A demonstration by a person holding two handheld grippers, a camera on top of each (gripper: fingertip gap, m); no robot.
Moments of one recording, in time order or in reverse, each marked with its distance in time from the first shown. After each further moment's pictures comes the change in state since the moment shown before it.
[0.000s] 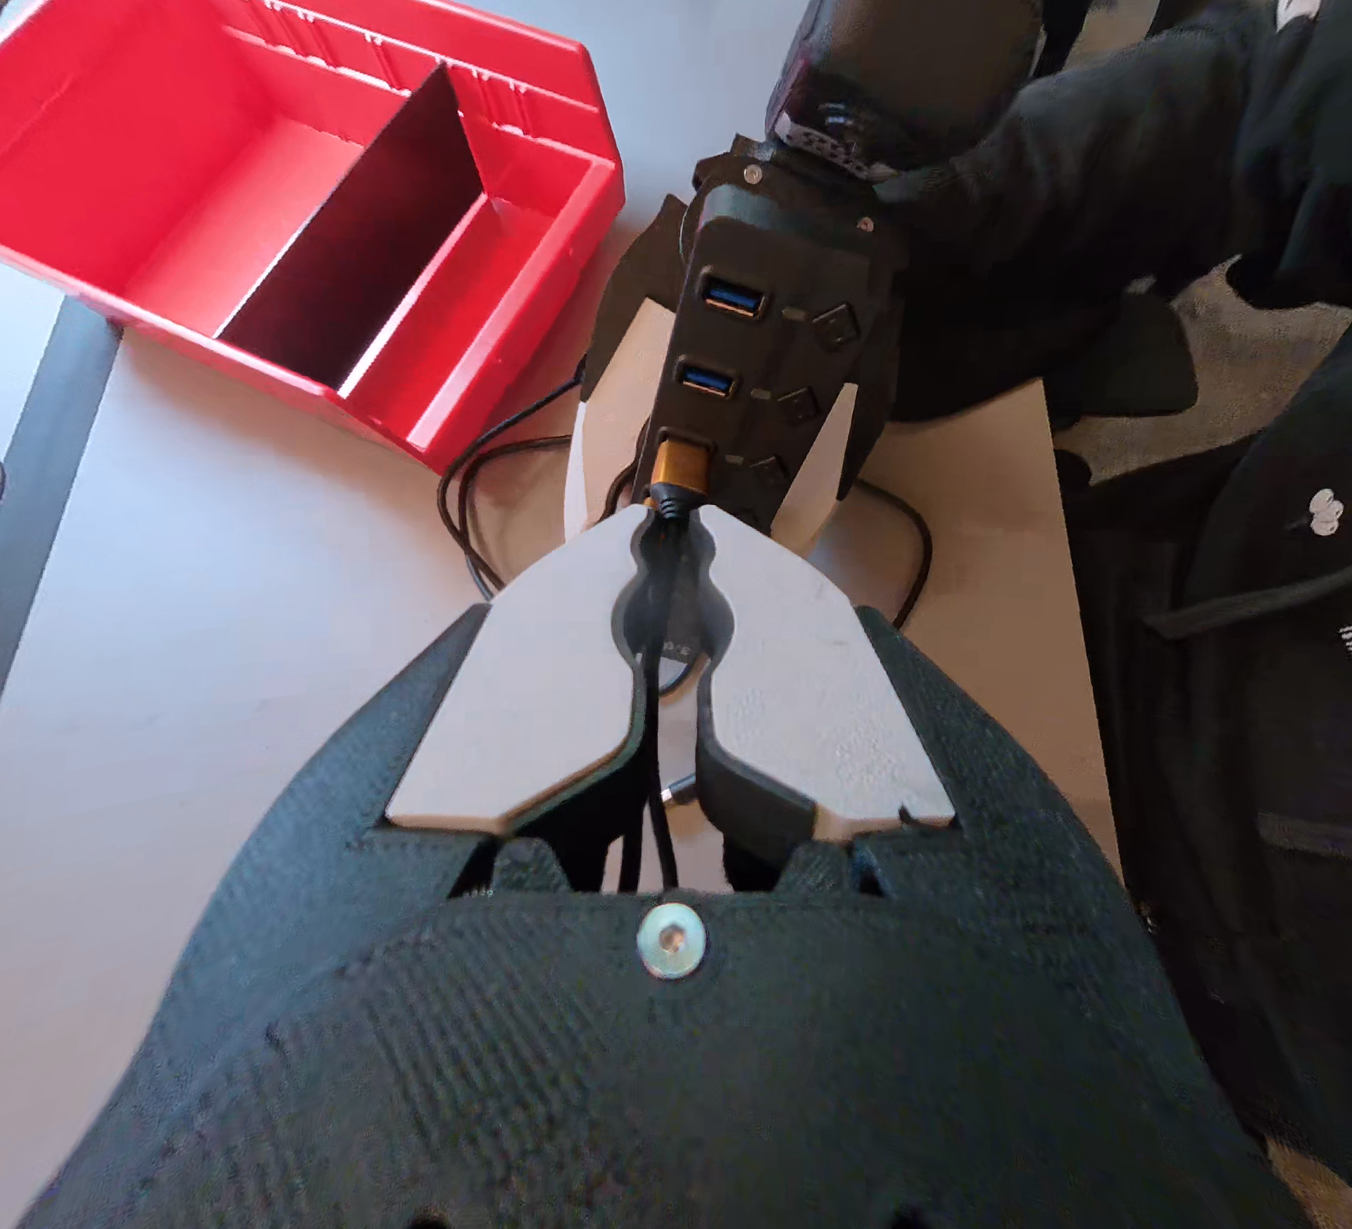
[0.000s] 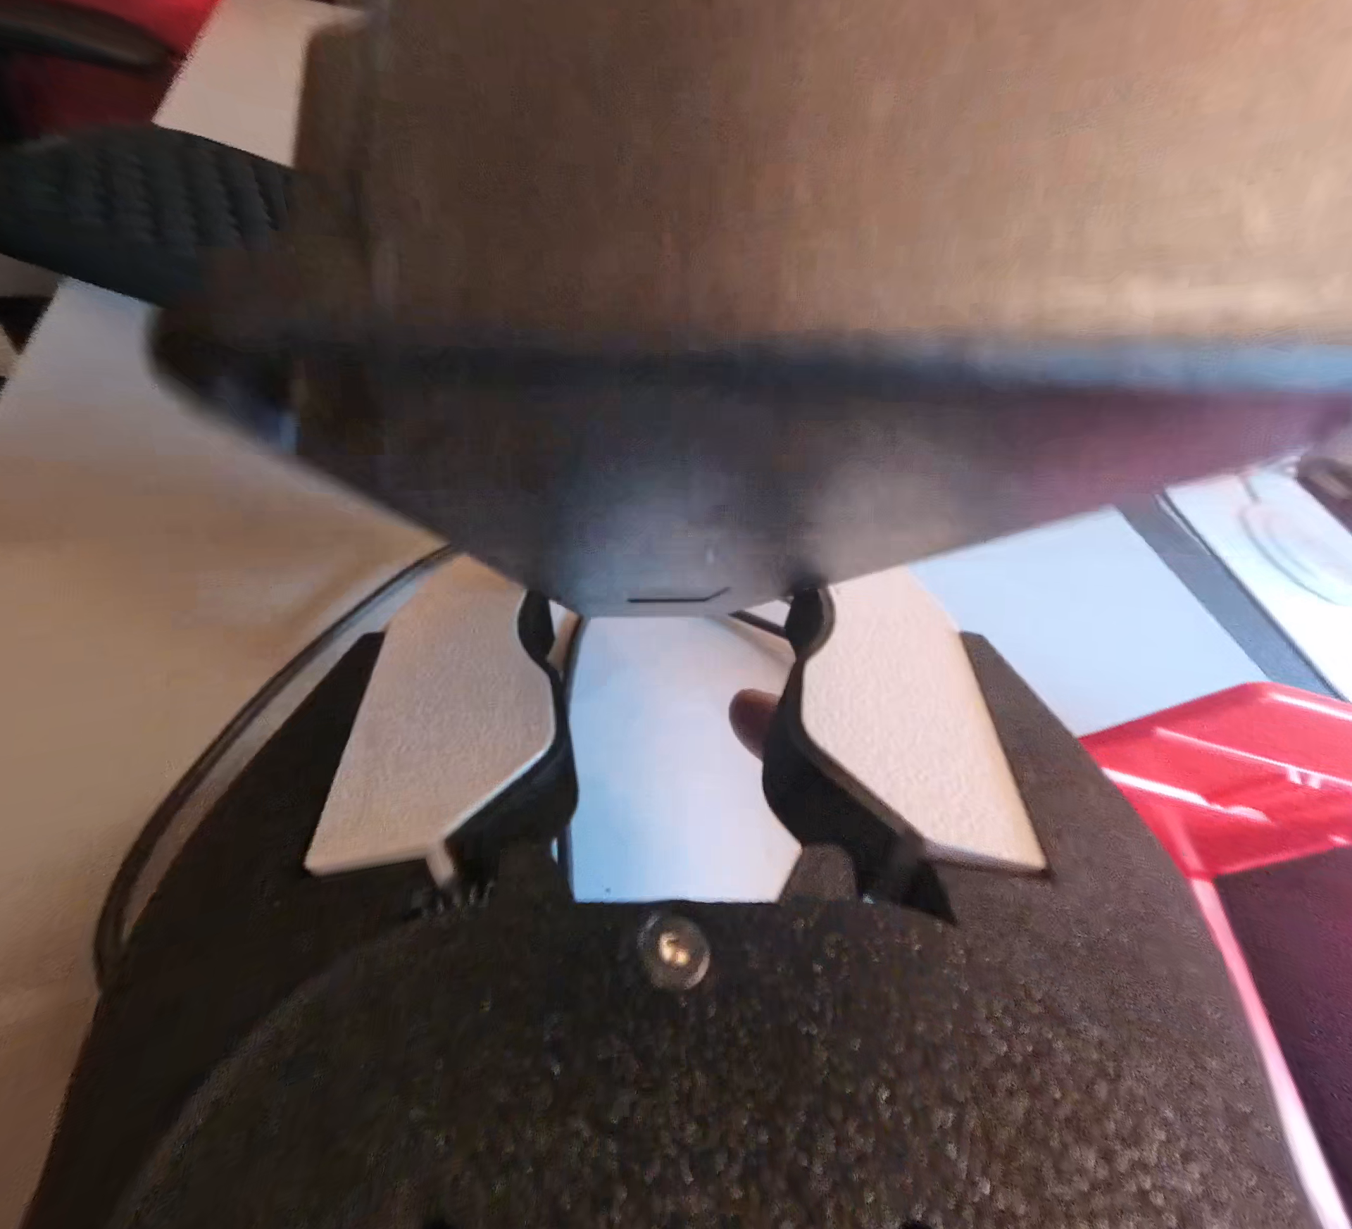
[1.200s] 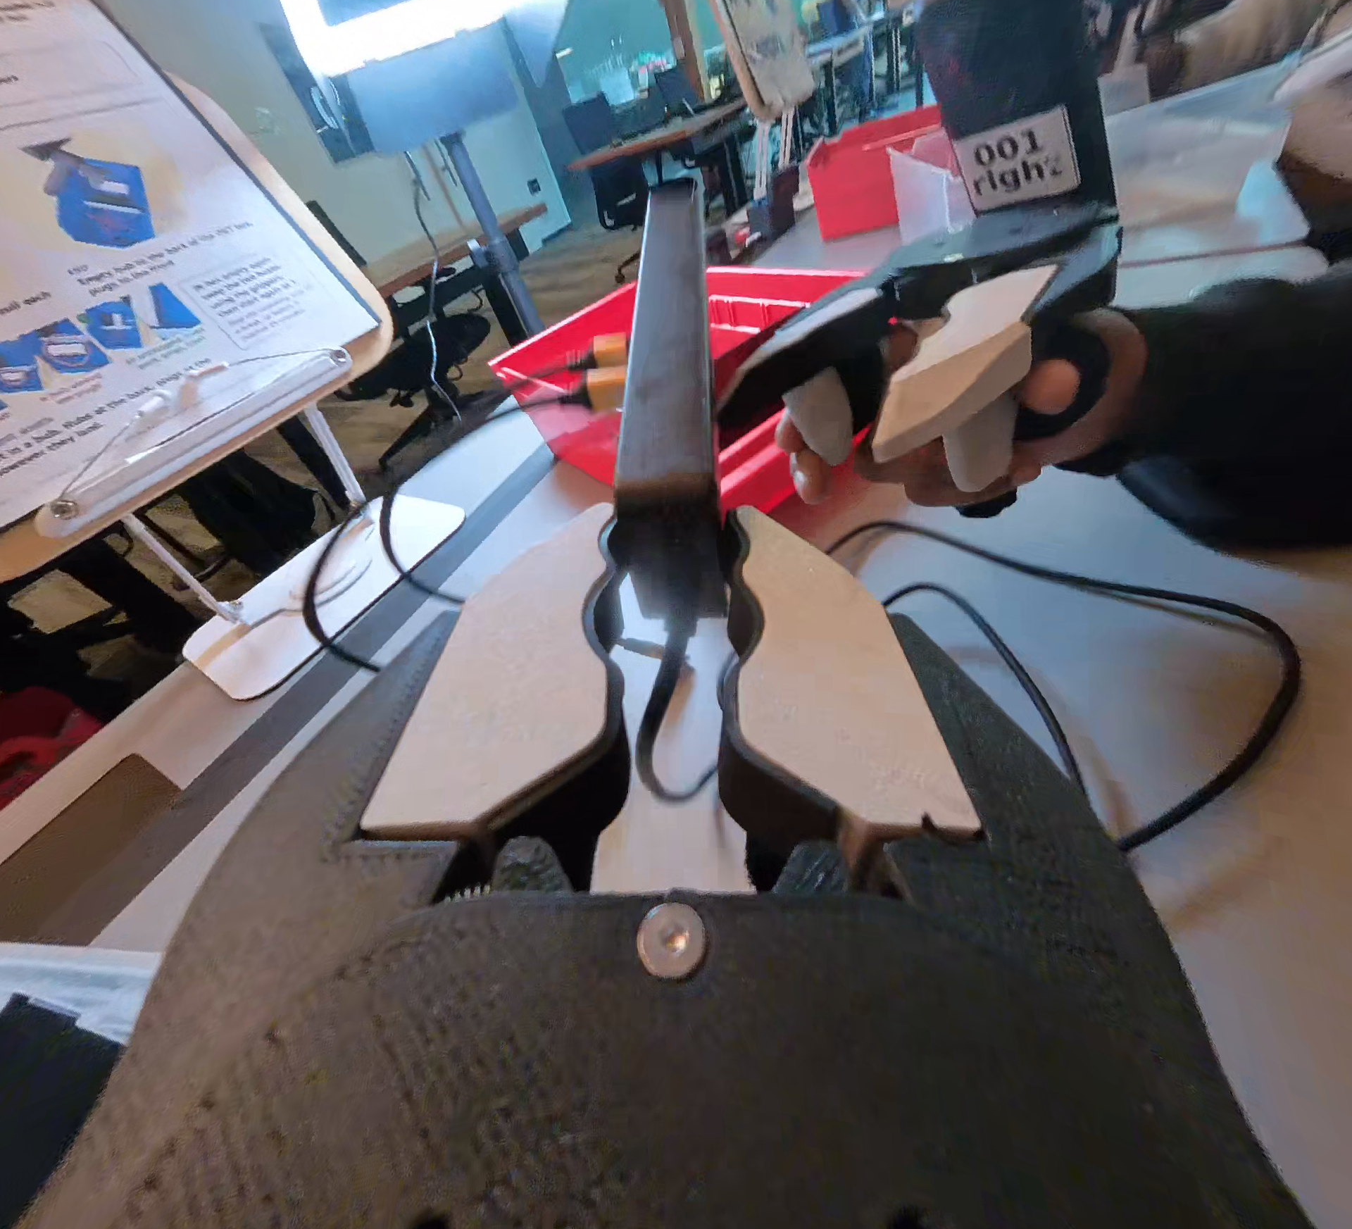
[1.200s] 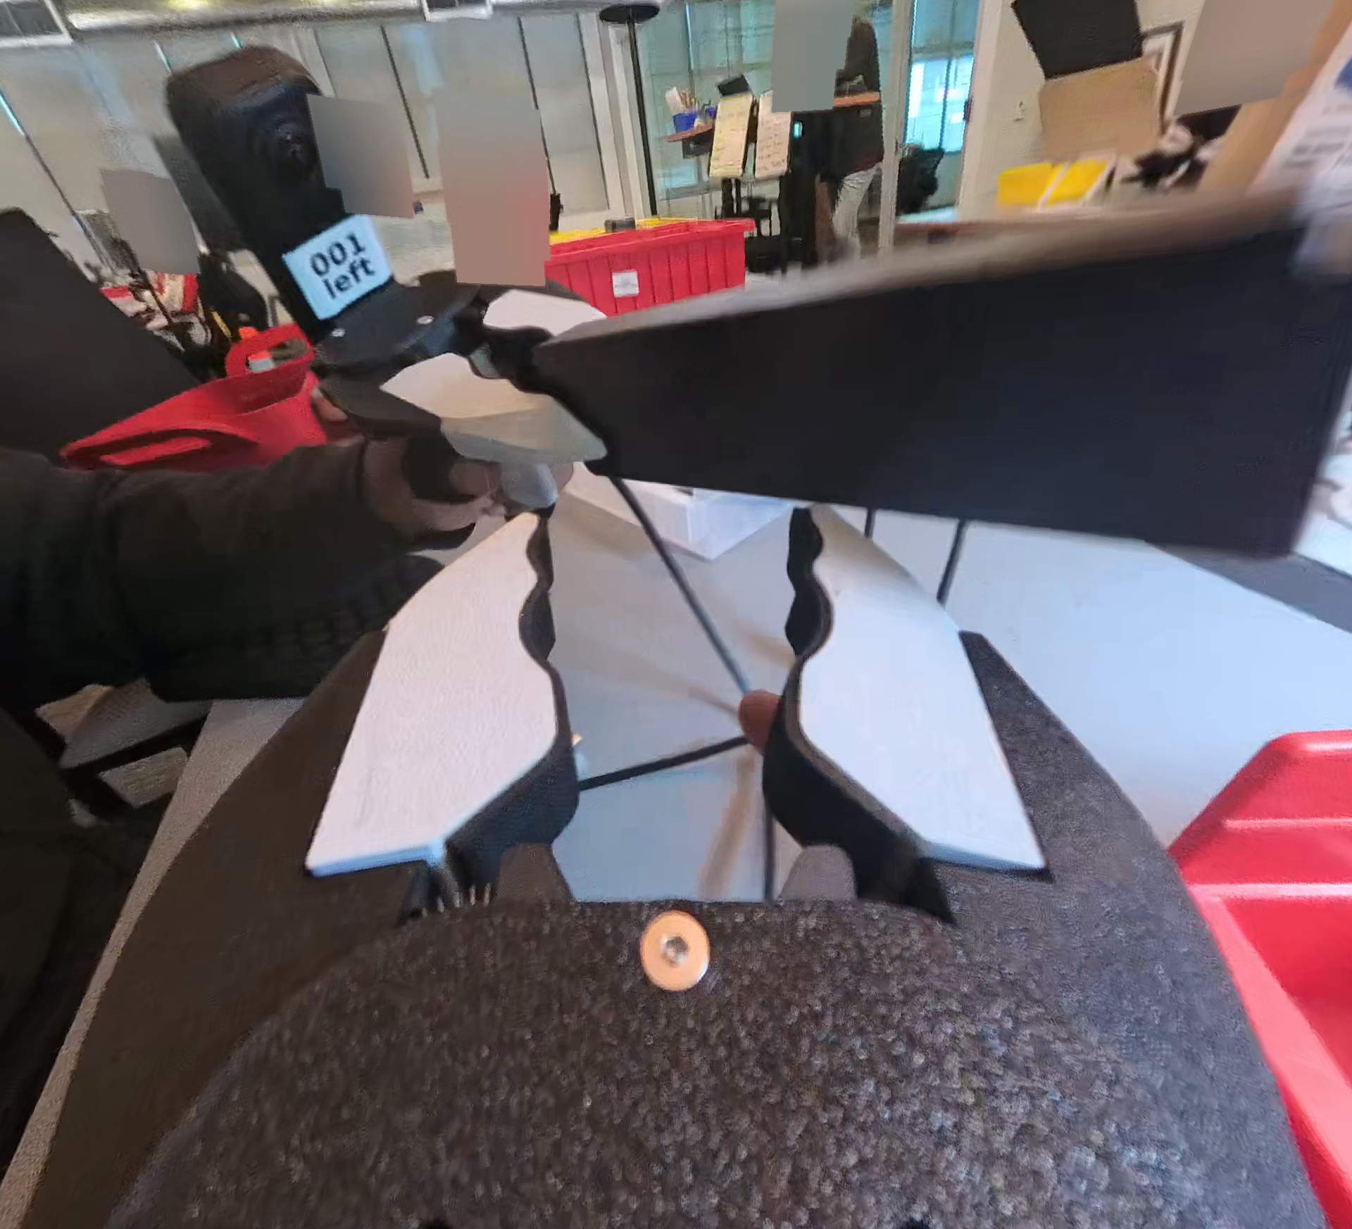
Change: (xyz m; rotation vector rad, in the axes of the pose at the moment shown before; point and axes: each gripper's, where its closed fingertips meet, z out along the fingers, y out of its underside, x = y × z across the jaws) left arm -0.046 0.039 -0.058 0.501 -0.515 0.053; right arm 0.037 -0.060 0.001 0.338 0.047 0.386
